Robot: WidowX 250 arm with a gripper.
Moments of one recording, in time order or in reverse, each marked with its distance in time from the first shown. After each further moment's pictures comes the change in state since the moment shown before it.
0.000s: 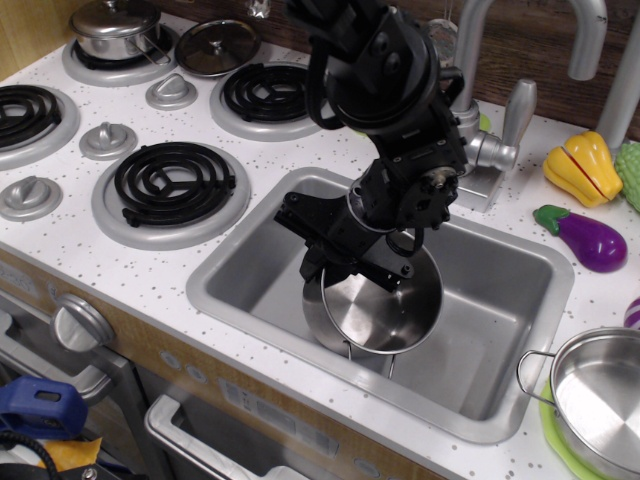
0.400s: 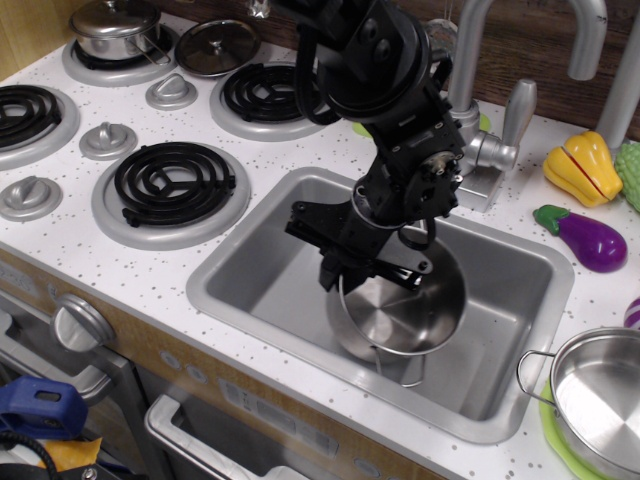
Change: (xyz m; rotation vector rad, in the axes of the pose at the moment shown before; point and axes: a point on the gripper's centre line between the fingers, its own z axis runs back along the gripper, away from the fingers) arm 0.000 -0.009 0.005 -0.116 0.018 0.099
